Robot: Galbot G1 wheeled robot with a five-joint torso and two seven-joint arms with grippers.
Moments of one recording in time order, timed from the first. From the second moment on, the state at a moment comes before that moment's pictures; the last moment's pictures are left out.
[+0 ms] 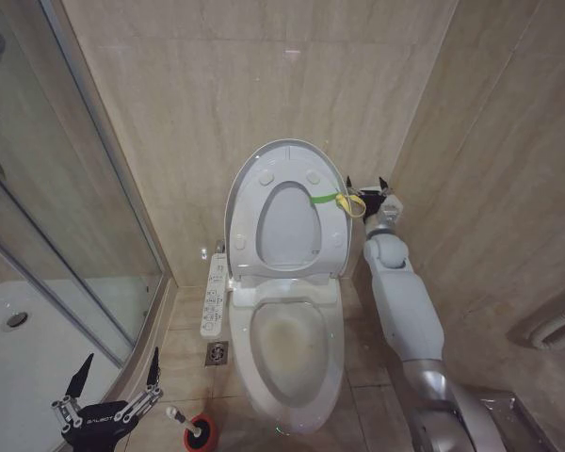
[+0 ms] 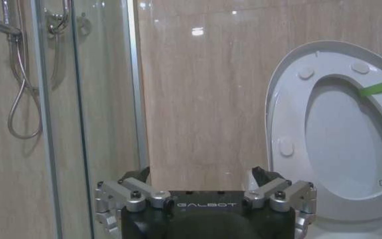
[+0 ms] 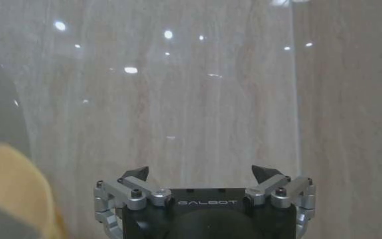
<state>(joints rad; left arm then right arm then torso) 2.17 -1.35 -0.62 -2.46 -0.08 -0.37 -0.25 -0.42 1.39 0.53 1.24 0.14 0.03 0.02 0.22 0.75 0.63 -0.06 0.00</state>
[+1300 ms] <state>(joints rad) 2.17 -1.35 -0.62 -2.46 -0.08 -0.37 -0.25 -1.20 1.09 0.60 2.18 0.74 -0.34 0.15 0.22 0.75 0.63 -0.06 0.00</state>
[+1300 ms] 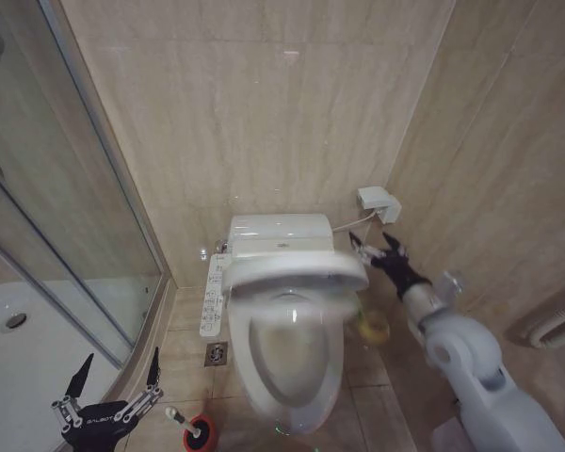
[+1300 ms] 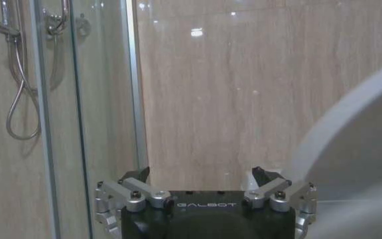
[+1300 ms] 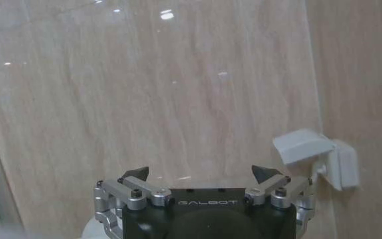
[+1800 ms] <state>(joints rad) 2.17 -1.35 -0.62 -2.46 -0.08 -0.37 -0.25 -1.23 1.14 0.61 2.20 0.58 -0.33 0.26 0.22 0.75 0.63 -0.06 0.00</state>
